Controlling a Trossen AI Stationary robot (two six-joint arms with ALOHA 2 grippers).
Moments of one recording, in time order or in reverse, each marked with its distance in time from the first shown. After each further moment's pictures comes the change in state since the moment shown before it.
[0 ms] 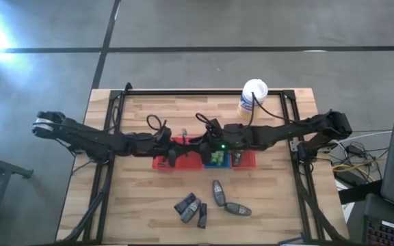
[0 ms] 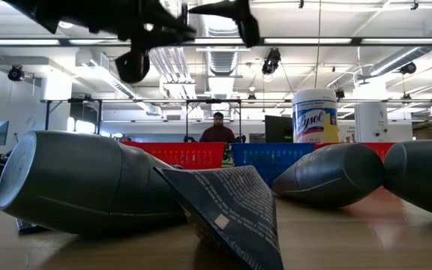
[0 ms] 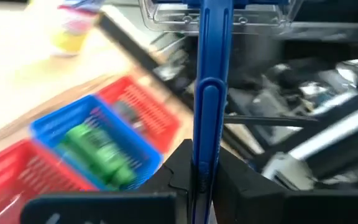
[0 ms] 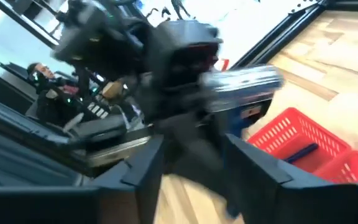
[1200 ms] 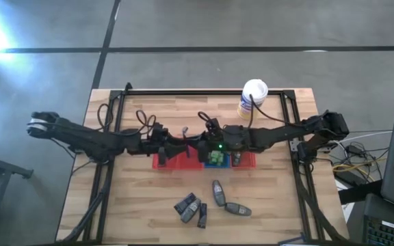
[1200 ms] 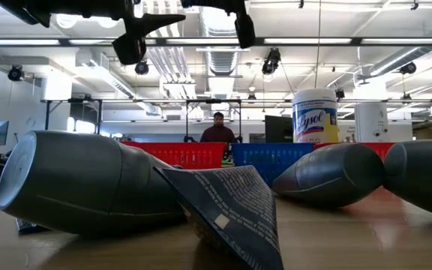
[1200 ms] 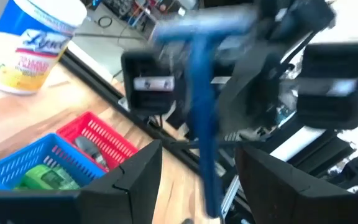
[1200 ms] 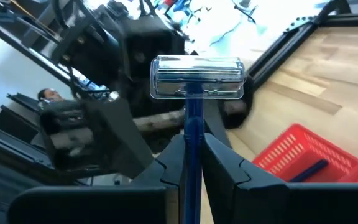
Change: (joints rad) left arm 0.000 -0.101 -0.051 0.150 0.043 0.052; right arm 0.008 0.029 -0.014 0.133 0.086 0.039
